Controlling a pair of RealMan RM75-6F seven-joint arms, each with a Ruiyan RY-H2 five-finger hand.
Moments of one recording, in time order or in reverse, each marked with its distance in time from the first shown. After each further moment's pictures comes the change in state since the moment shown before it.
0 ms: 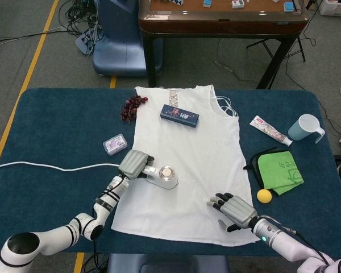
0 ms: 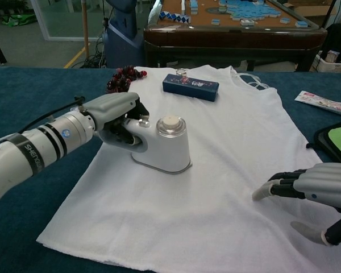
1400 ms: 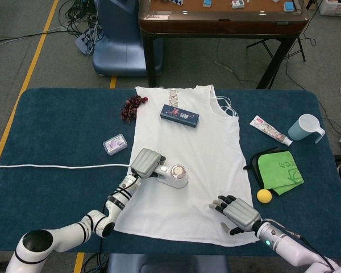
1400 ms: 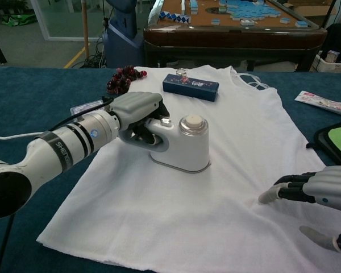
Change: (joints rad) left arm -0.089 -0.097 -0.041 0.090 -0.015 -0.057 0.082; right arm -0.018 0.023 -0.028 -0.021 -0.019 0.045 0.010
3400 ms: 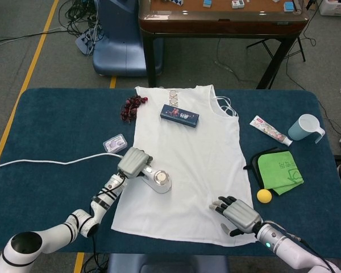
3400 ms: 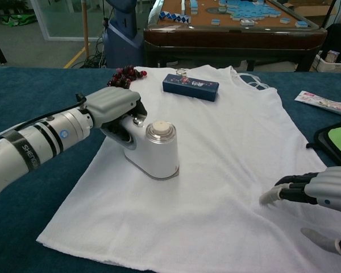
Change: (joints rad) left arm 0.062 0.067 0.075 0.042 0.117 0.094 -0.042; right arm -0.016 0.008 -0.003 -0.031 0.016 0.016 -0.044
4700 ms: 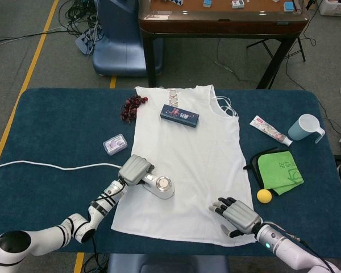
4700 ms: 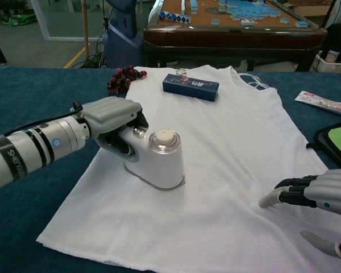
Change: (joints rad) left arm 0.031 0.107 0.053 -0.223 -0.009 -0.037 0.063; right arm 0.001 -0.004 -0.002 -0.002 0.002 -0.012 -0.003
